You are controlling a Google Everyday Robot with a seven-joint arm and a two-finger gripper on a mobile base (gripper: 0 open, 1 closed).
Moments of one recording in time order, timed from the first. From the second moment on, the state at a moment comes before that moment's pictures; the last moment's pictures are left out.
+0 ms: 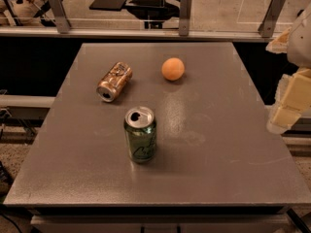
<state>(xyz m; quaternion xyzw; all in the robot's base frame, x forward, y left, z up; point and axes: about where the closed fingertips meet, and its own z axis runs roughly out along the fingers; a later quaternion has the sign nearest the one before) 0.438 -0.217 0.976 -0.60 0.78 -0.03 0.16</state>
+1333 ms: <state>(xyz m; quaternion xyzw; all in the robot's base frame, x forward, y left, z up) 0.530 -0.143 0.988 -0.74 0.65 -0.05 0.18</state>
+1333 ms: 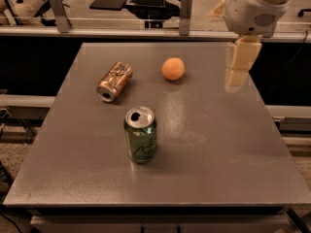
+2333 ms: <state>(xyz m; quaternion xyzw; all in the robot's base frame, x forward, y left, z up) 0.581 -0.026 0.955 -0.86 0.48 -0.04 0.14</state>
